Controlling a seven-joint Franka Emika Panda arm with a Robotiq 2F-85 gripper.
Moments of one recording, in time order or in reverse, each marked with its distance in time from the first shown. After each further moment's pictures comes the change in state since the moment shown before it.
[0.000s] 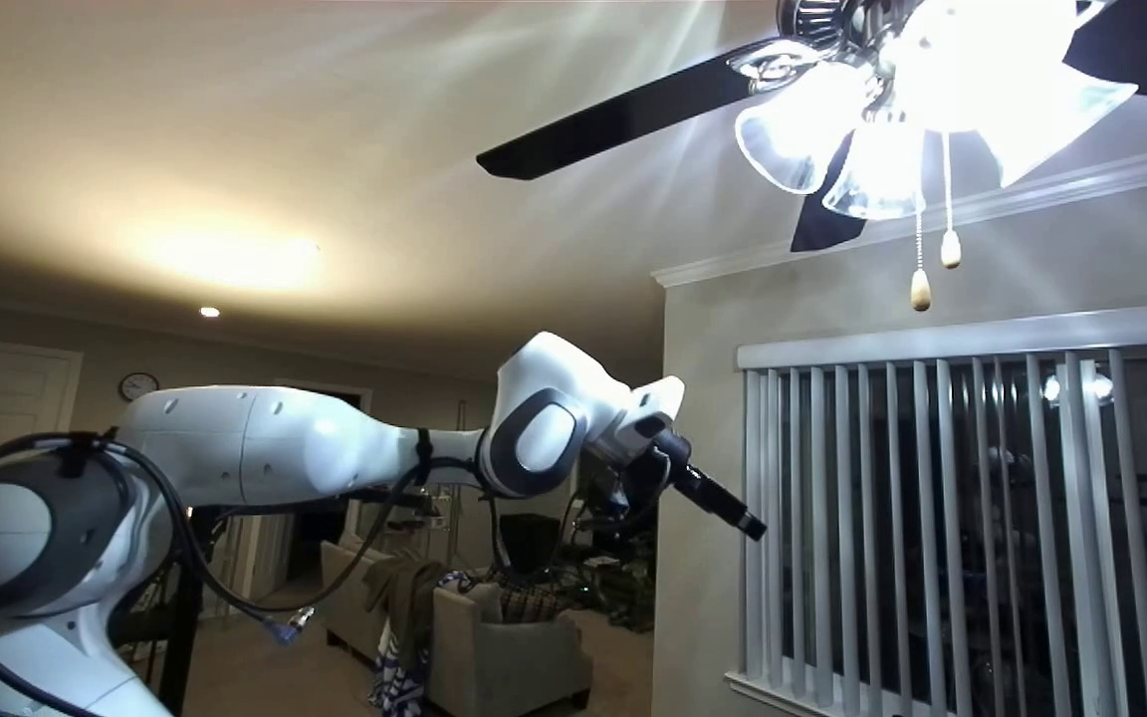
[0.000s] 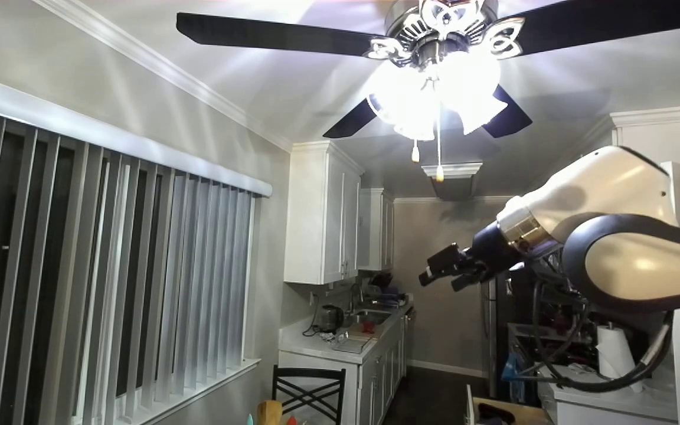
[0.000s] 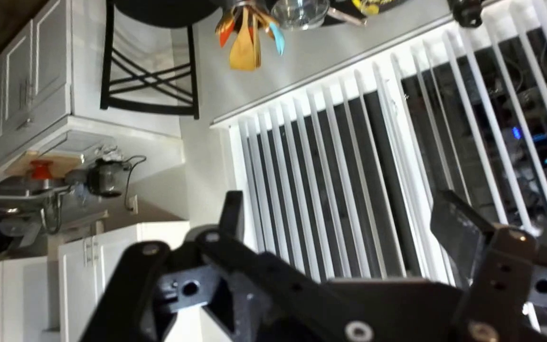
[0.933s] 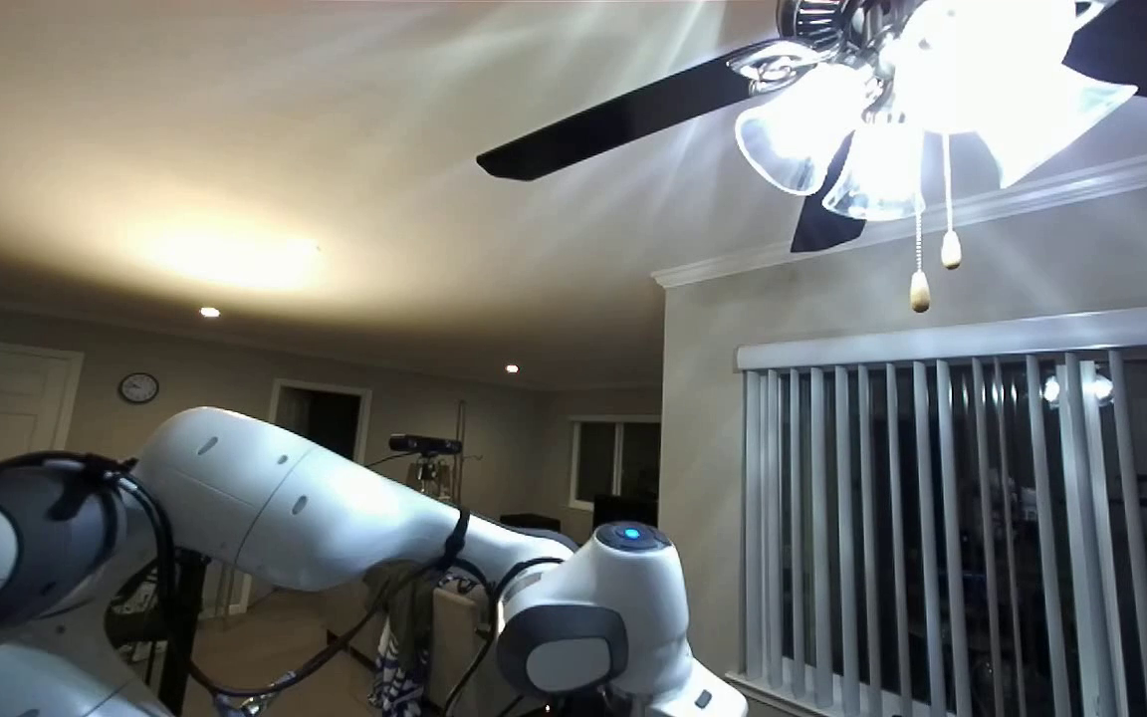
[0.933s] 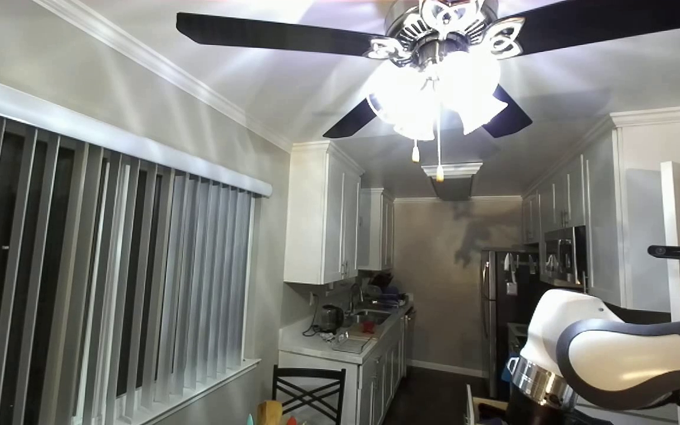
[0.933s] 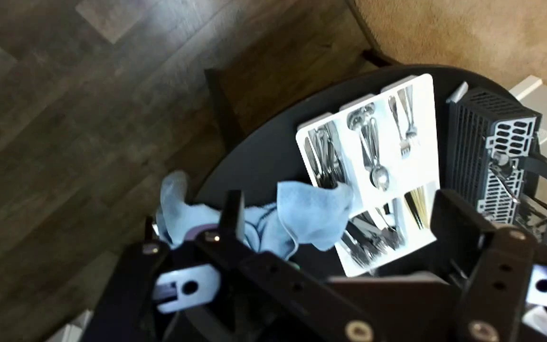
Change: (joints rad) arm 0.136 0.060 -0.228 -0.399 0.210 -0.328 -0.287
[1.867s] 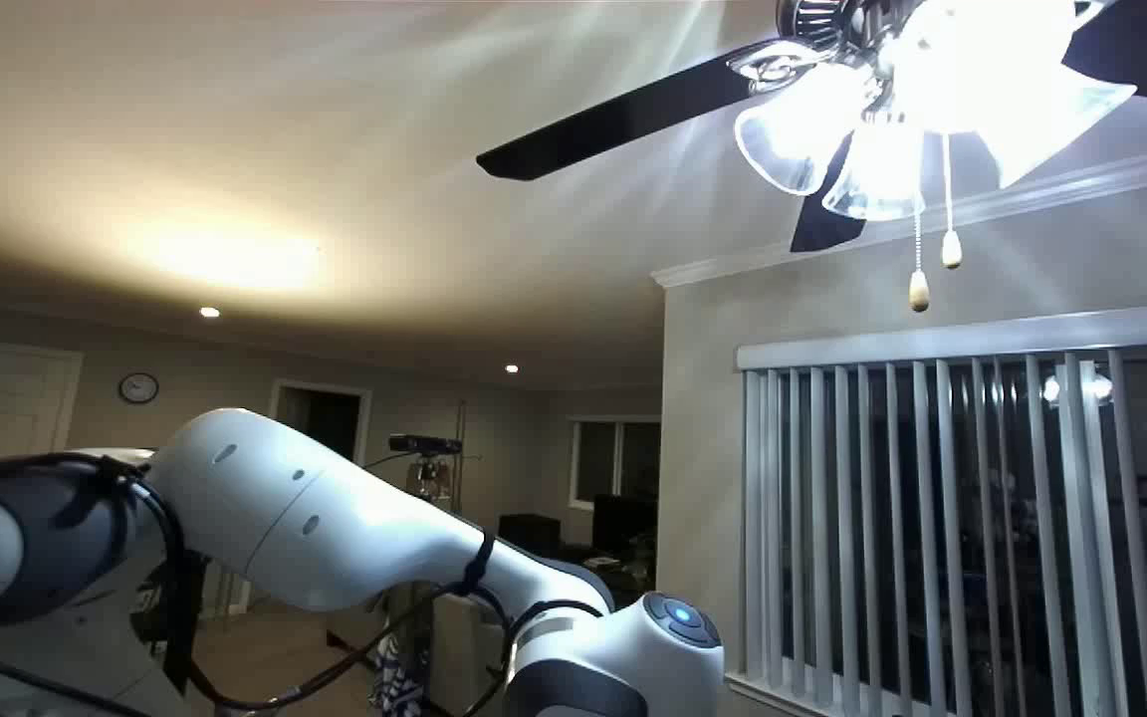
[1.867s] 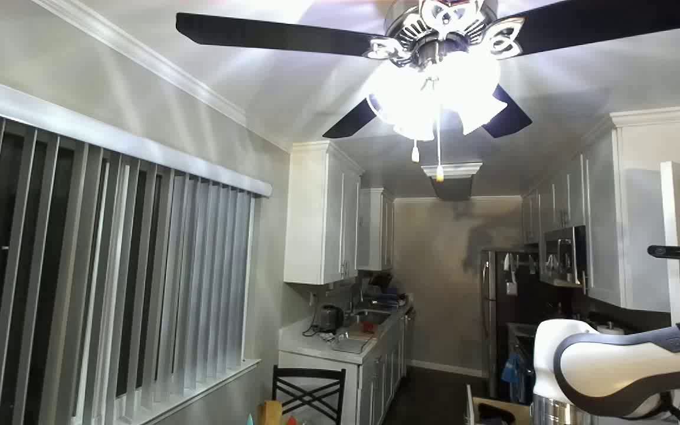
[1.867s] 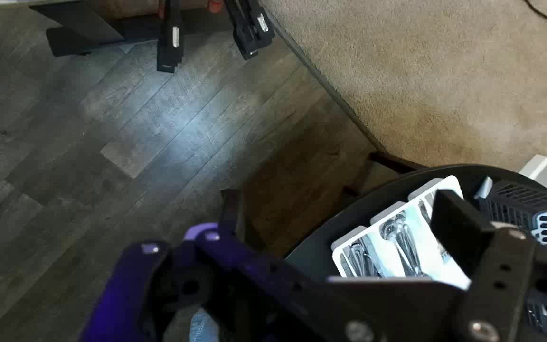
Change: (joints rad) arm -0.034 0.066 -0.107 -0.043 -0.020 -0.228 0.000
